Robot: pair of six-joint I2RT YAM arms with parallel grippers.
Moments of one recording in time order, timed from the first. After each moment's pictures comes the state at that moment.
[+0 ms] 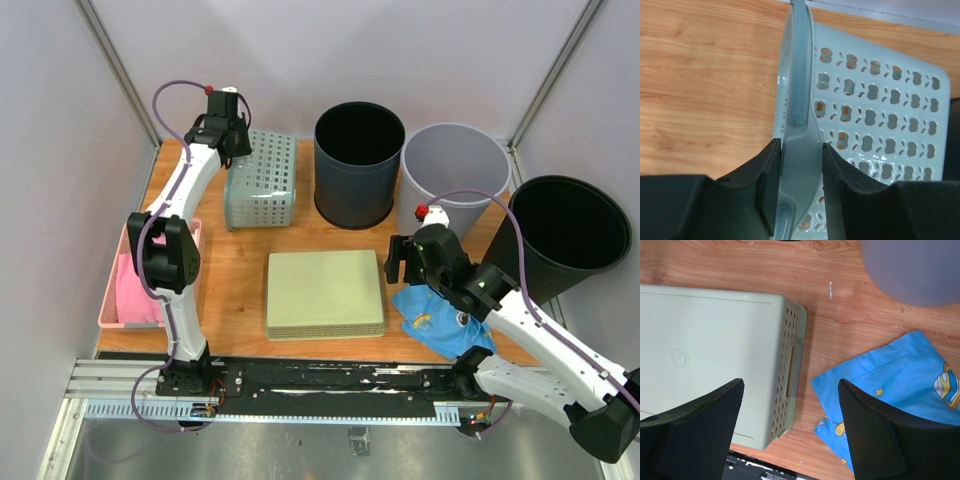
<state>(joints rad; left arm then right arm) -0.17 1.97 1.89 -0.58 -0.23 -0.22 0.71 0.91 0.83 -0.63 0.28 0.48</state>
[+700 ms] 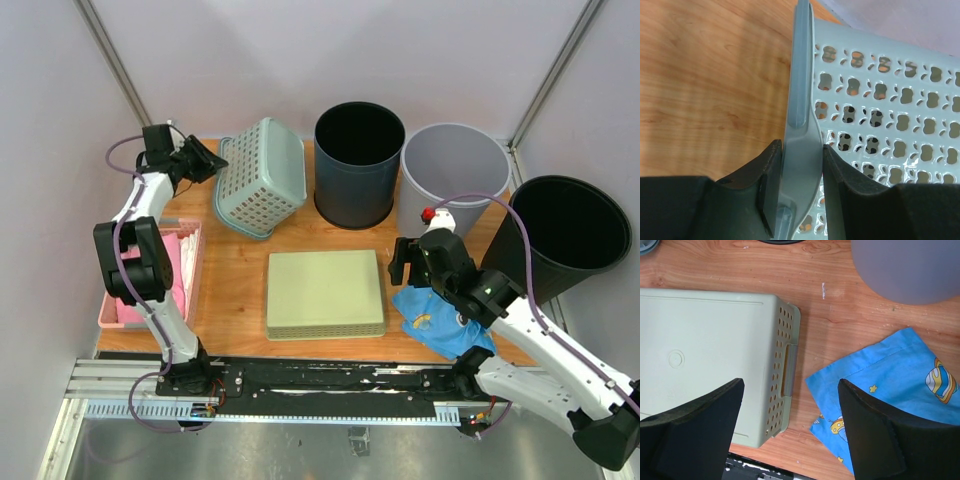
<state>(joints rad) 0.17 1.85 1.48 -0.22 0.43 -0.60 0.71 0.85 0.81 -0.64 0.30 0.49</state>
